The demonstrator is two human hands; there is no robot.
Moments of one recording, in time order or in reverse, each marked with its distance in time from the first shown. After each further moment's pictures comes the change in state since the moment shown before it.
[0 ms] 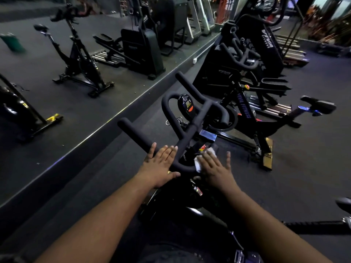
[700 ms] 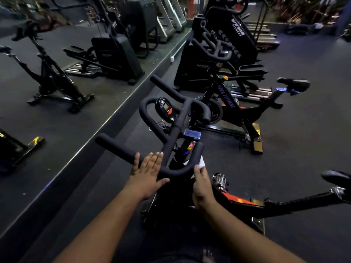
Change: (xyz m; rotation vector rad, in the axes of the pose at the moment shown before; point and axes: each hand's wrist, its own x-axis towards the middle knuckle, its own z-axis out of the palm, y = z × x) left_hand 0.004 -0.003 0.002 -0.018 -0.007 0.002; right_hand 0.000 -0.079 -0.013 1.872 0.324 1.061
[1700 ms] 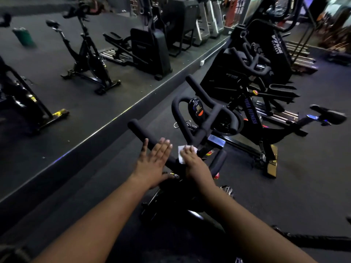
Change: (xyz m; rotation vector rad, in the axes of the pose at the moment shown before) left_hand -0.014 -0.038 0.012 0.132 0.188 -0.095; right_hand 0.028 -0.025 0.064 -1.386 -0.557 -0.651
